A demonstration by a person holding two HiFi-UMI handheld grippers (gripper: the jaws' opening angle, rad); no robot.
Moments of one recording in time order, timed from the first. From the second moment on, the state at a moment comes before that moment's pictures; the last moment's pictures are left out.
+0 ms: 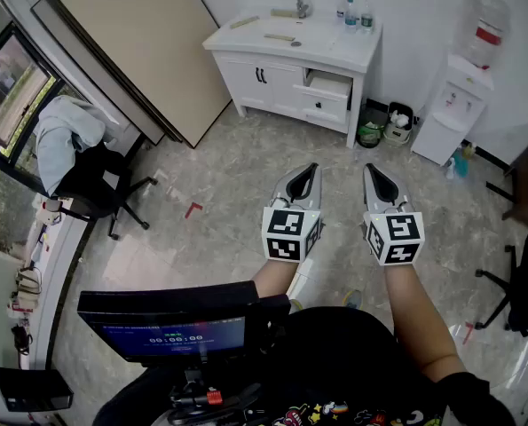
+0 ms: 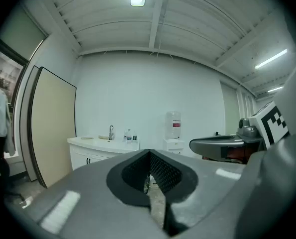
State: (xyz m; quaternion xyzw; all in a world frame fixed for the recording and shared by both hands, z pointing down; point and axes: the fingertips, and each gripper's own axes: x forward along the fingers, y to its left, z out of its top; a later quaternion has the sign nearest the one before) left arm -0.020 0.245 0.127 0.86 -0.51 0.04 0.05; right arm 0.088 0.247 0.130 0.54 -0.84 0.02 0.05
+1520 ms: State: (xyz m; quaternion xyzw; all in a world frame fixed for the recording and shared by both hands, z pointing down) left arm -0.017 -0.273 0.347 0.83 -0.52 0.12 0.14; right arm 0.117 -0.242 0.314 0.54 -0.83 0.10 0.10
